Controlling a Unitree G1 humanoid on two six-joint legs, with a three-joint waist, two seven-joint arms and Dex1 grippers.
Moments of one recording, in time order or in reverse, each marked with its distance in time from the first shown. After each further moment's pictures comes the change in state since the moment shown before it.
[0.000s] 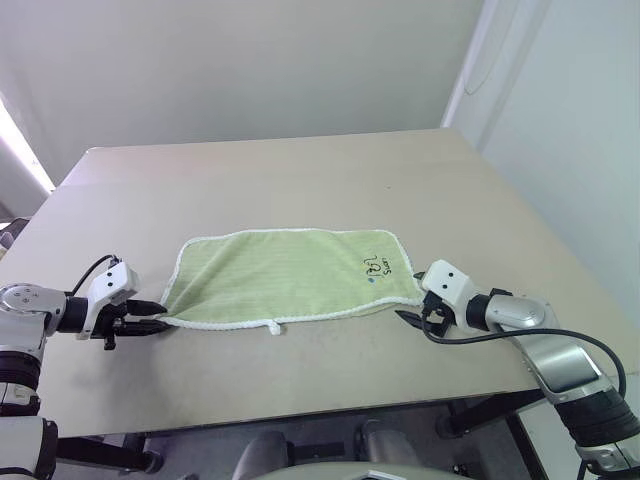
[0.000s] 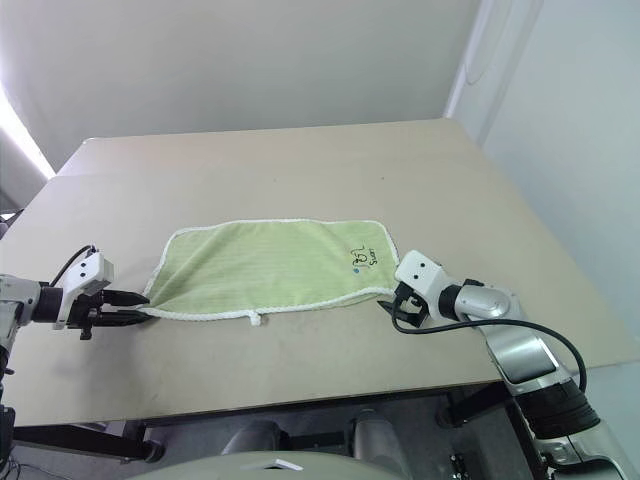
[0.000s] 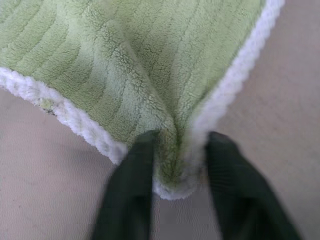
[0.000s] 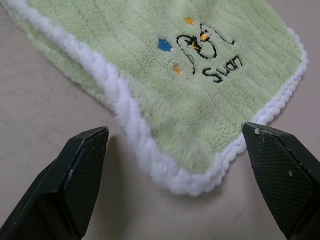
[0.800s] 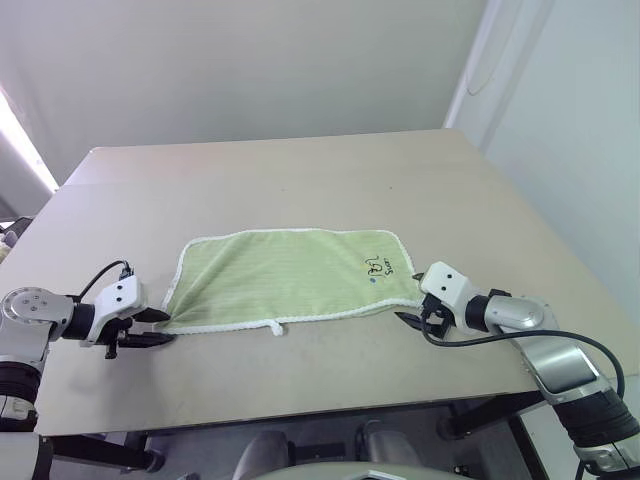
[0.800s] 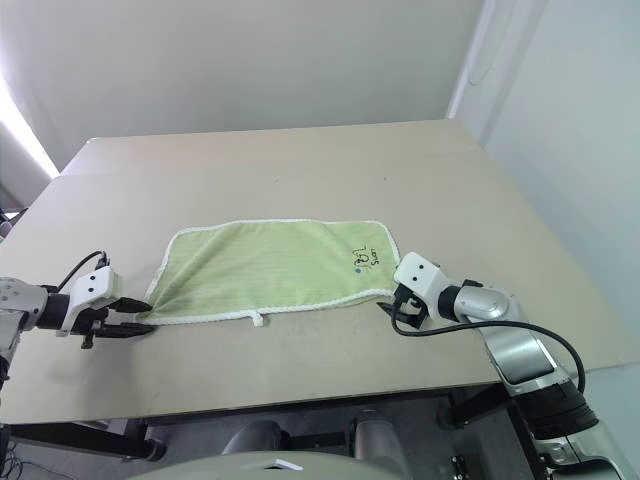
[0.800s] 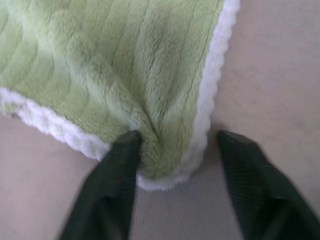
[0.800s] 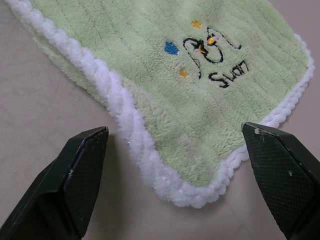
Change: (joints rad) left arm 0.063 0.001 -0.025 -0.070 0.024 -0.132 0.025; right arm 0.006 0.005 0.000 0.004 -0.012 -0.015 0.013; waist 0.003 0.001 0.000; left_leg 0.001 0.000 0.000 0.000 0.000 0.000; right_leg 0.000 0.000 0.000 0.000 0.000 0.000
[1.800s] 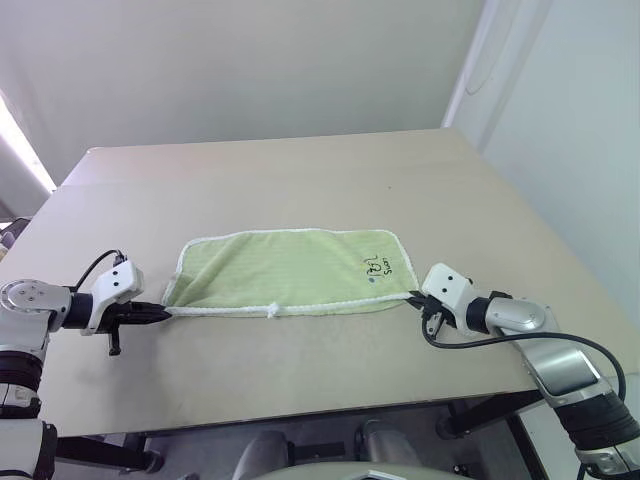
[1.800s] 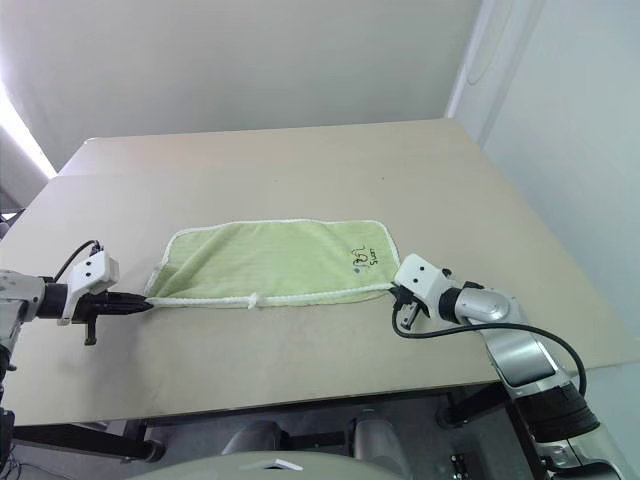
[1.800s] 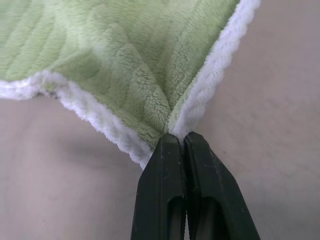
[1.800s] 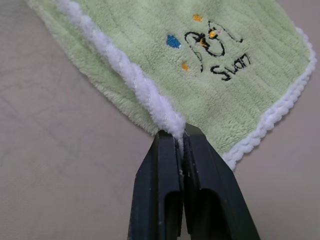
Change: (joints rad) left arm -0.073 0.002 0.024 0.047 -0.045 0.120 0.030; right arm 0.013 -0.001 -0.017 -0.016 0.015 0.003 0.013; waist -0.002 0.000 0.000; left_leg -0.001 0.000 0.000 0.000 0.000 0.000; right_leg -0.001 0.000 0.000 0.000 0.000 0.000
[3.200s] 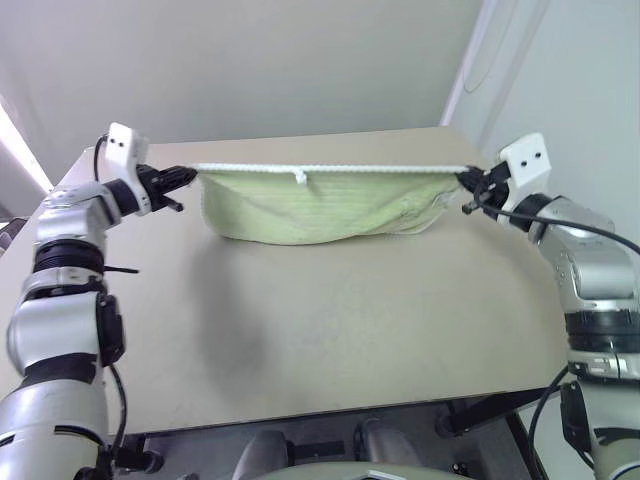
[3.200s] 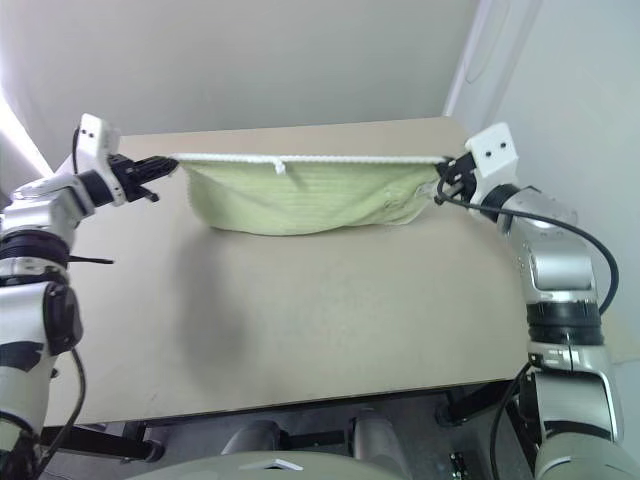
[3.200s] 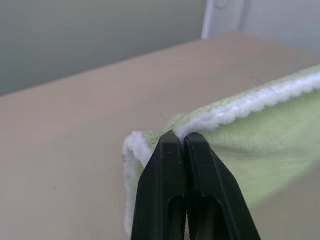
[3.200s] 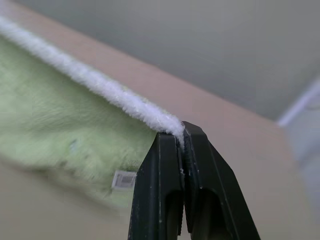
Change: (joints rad) left arm -0.682 -0.270 0.136 0.417 -0.071 0.187 0.510; right arm -0.499 0.048 -0.262 0.359 0.140 -0.046 -0.225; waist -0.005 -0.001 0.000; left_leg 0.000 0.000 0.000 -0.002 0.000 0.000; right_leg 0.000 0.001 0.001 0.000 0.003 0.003
